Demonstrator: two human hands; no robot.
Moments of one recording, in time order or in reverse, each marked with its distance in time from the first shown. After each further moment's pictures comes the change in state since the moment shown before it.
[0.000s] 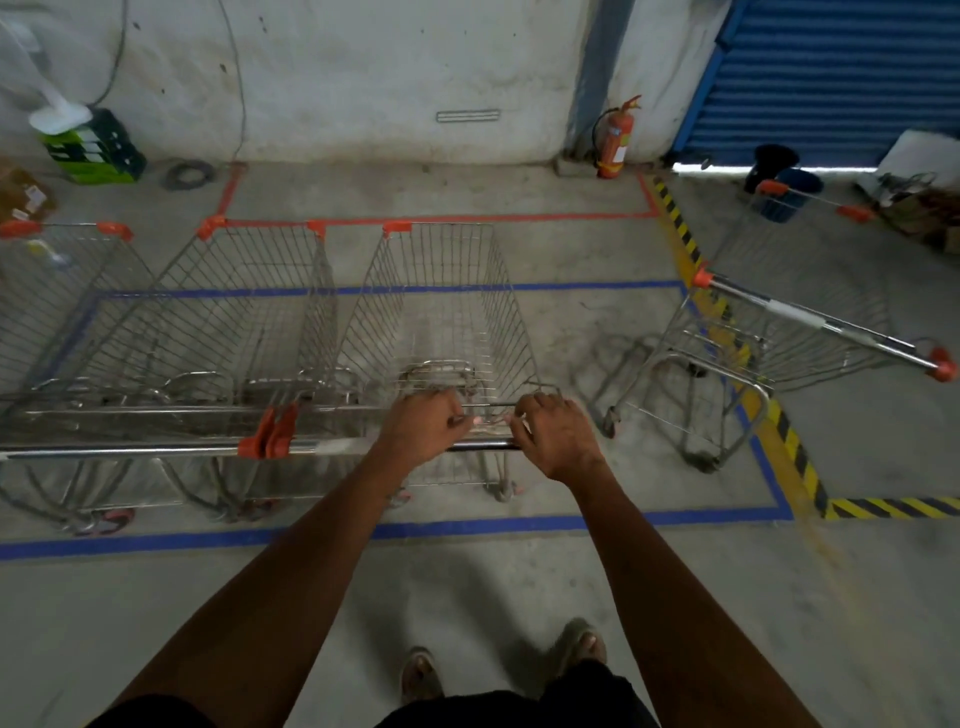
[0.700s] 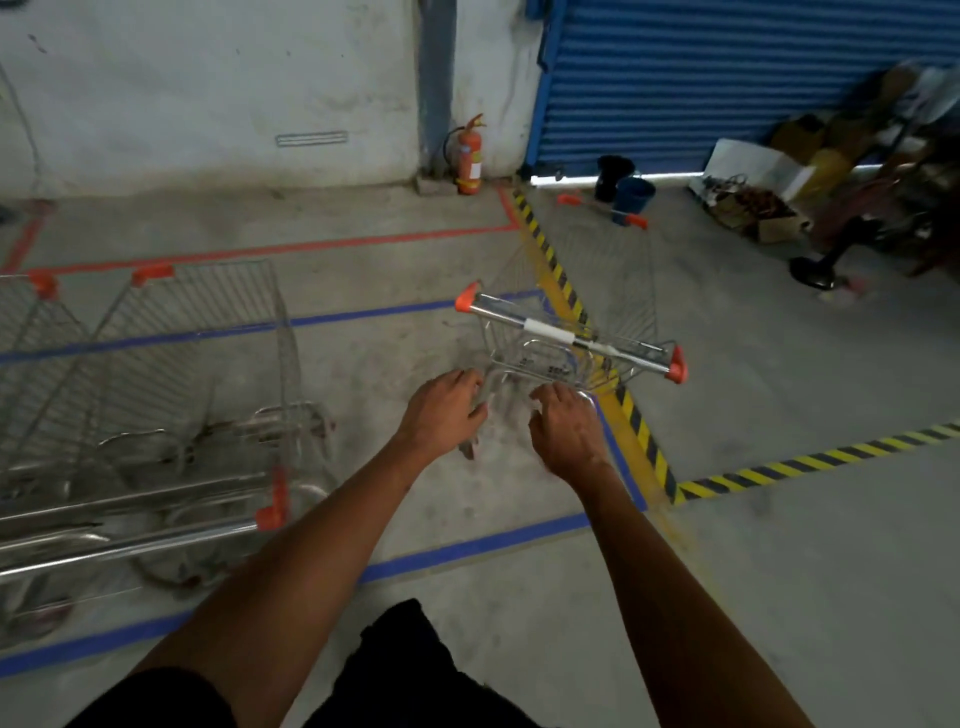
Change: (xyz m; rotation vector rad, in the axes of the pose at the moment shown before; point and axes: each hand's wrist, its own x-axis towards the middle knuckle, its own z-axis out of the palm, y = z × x) left_hand 0.180 0.400 0.109 -0.081 0.129 0.310; right_hand -0.091 0.402 -0.087 -0.028 0.083 0.336
